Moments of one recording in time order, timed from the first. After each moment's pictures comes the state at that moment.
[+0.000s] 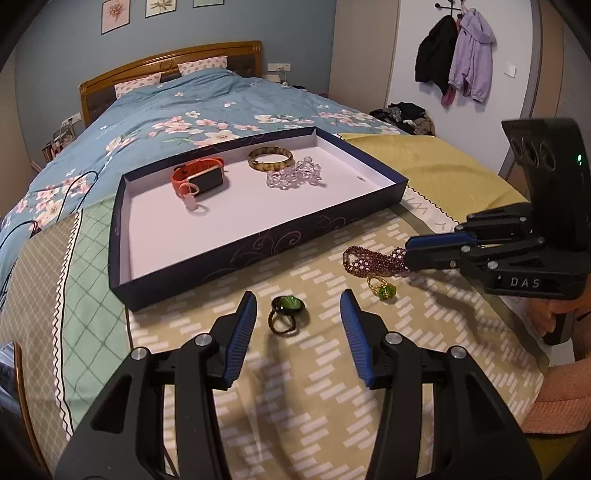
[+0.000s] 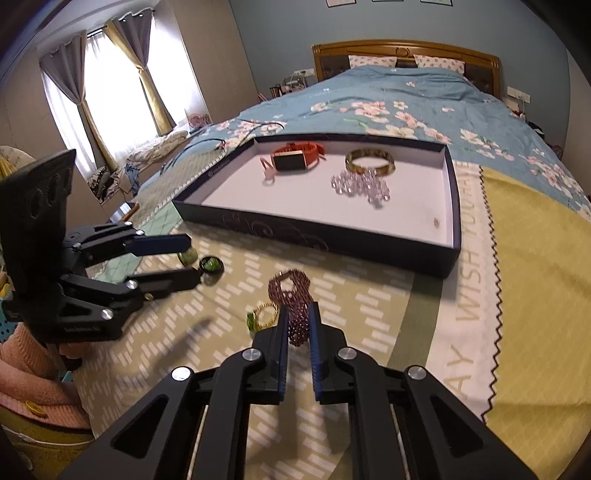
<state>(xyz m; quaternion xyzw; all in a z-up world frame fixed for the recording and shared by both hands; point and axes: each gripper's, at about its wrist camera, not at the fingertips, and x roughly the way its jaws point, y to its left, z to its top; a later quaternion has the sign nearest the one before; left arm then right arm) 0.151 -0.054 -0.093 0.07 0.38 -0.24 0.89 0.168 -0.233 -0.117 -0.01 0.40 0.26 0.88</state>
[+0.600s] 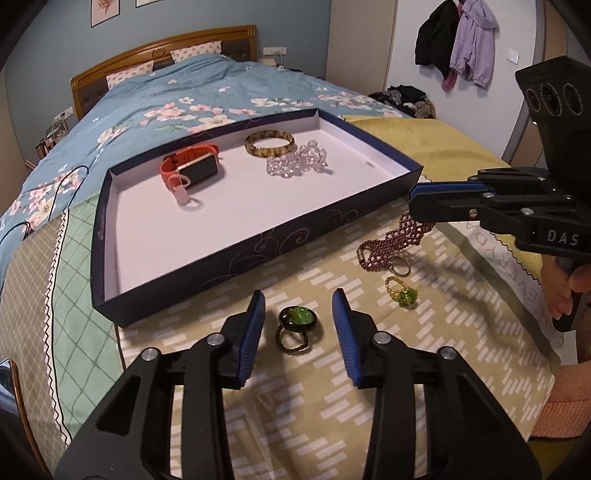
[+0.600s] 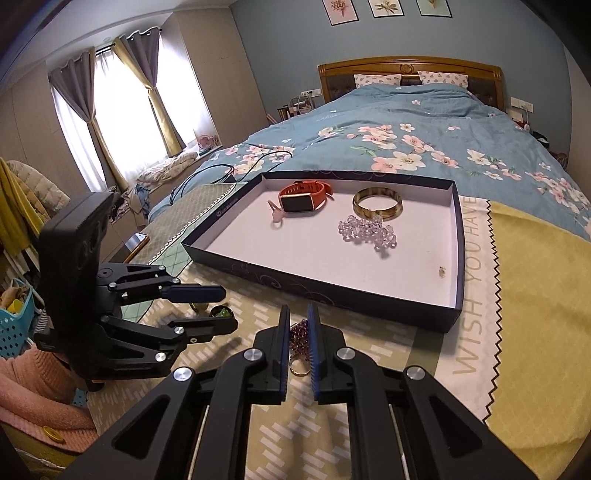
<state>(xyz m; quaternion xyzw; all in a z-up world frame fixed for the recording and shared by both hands) 0.179 -0.059 -0.107 0.09 0.41 -0.24 0.87 0.185 -0.231 -0.095 0.02 0.37 0.28 0.89</state>
